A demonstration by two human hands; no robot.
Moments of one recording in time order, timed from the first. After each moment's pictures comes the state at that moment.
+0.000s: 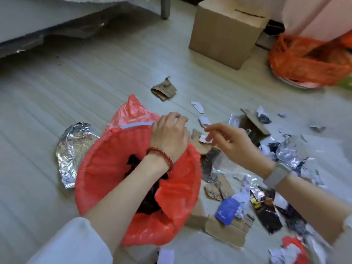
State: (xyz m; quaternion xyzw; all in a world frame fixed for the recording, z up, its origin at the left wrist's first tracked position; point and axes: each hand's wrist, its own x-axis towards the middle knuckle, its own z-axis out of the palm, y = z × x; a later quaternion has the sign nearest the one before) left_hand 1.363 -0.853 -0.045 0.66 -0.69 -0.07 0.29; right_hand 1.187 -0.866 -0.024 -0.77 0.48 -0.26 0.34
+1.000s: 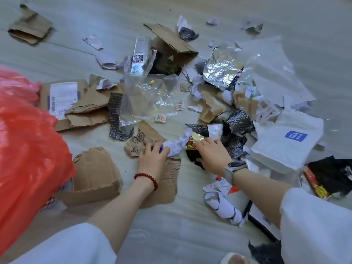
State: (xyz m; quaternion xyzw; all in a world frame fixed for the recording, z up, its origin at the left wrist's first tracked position) left_hand 1.117 -0.775 -0.290 0.54 -0.82 -0.17 0.01; right_hand 0.920 -0.763 -0.267 -0.76 0.61 0.18 0.14
